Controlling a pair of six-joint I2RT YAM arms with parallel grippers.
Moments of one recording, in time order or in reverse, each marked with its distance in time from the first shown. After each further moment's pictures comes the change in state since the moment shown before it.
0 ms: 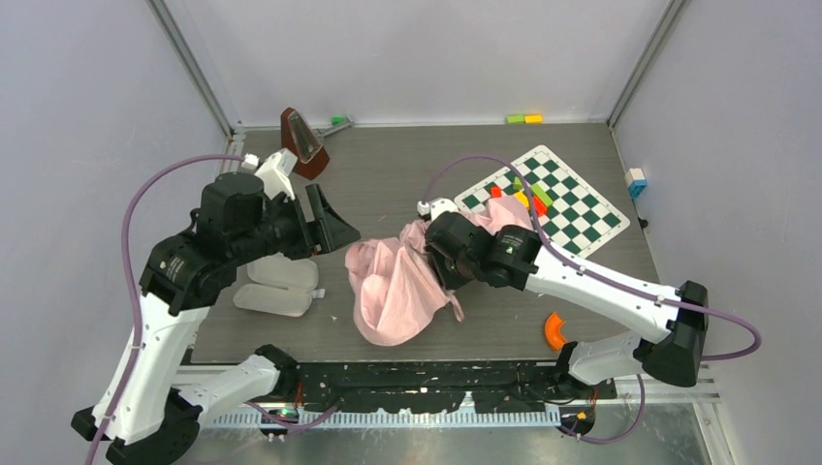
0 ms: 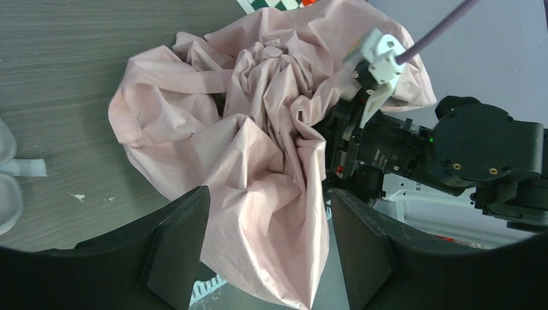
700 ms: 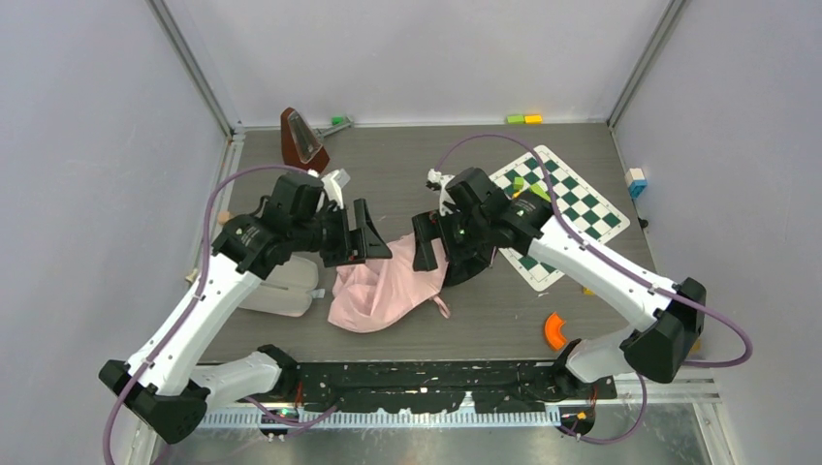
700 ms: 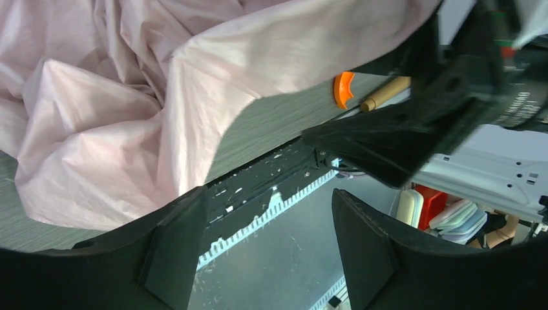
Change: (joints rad) left arm -0.021 0.124 -0.259 0.160 0.194 -0.024; right arm -0.248 0.085 0.096 -0.032 -0.447 -0.020
